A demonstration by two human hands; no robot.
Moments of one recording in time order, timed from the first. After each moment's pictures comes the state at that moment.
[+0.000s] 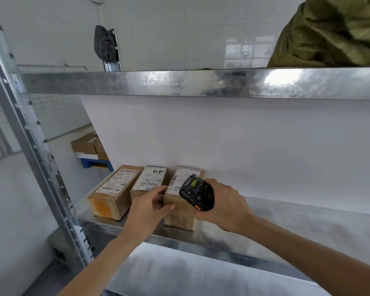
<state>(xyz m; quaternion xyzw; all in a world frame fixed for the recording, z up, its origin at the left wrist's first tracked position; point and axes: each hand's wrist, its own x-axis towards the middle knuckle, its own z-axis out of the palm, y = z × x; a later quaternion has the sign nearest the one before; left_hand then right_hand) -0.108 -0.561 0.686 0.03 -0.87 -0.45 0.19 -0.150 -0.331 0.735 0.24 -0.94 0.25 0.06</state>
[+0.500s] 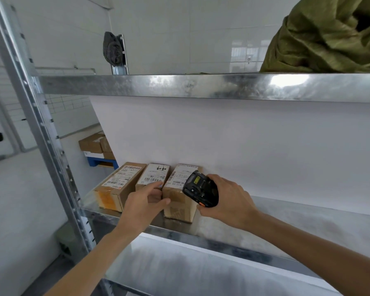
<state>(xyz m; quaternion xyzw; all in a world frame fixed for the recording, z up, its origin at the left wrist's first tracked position) -0.077 -0.553 0.706 0.07 -0.88 -0.42 0.21 -0.137 -0.307 0.739 0.27 -0.92 0.26 0.09</state>
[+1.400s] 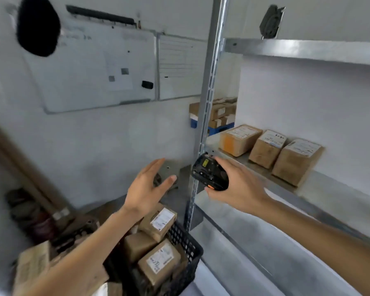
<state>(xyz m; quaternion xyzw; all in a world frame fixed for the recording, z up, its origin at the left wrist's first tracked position) 0.257 -0.646 0.655 0.29 -0.85 -0.32 0.31 0.062 -0.470 0.703 0.56 -0.79 0.25 0.03</state>
